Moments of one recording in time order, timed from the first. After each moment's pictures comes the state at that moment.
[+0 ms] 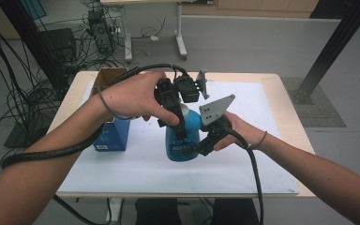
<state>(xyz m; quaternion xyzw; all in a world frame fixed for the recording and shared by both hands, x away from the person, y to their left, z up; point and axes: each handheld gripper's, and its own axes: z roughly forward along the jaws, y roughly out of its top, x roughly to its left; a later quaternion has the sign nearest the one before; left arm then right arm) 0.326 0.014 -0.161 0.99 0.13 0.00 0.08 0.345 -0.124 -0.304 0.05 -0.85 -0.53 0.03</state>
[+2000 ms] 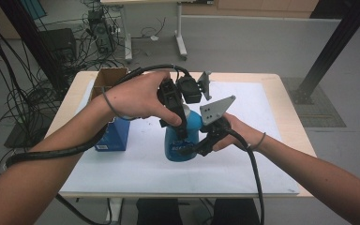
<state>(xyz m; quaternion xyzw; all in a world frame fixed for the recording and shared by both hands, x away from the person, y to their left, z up) 0.326 0.008 -0.161 0.99 0.13 0.00 0.06 0.347 -0.124 -0.311 0.04 -0.84 -0.55 0.04</state>
